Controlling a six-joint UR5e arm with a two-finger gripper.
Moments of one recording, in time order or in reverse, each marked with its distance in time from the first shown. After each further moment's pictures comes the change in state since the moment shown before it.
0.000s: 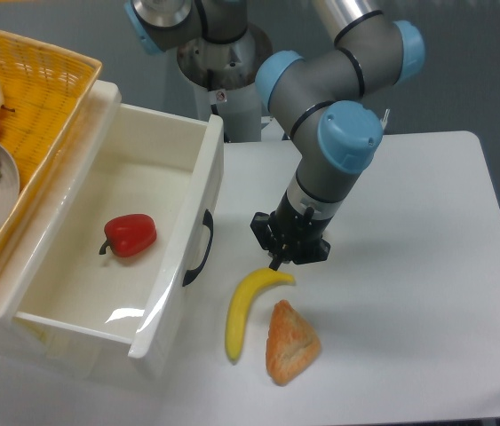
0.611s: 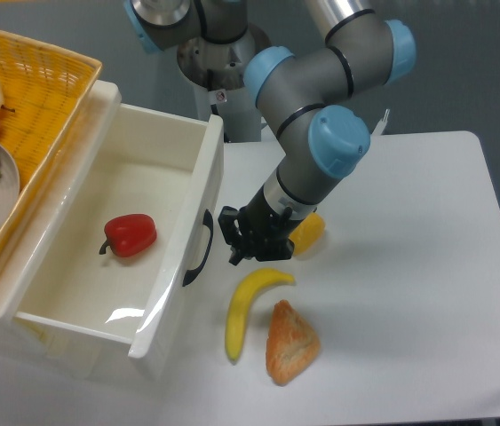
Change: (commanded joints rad) arm -0.034 0.018 0.000 -0.083 -0.109 0.009
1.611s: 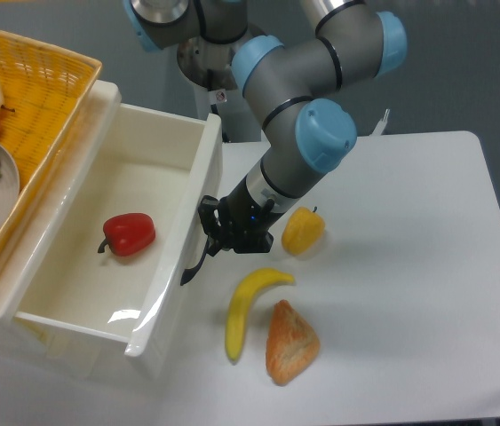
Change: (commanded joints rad) arm -0.028 0.026 0.000 -0.055 -0.031 0.003
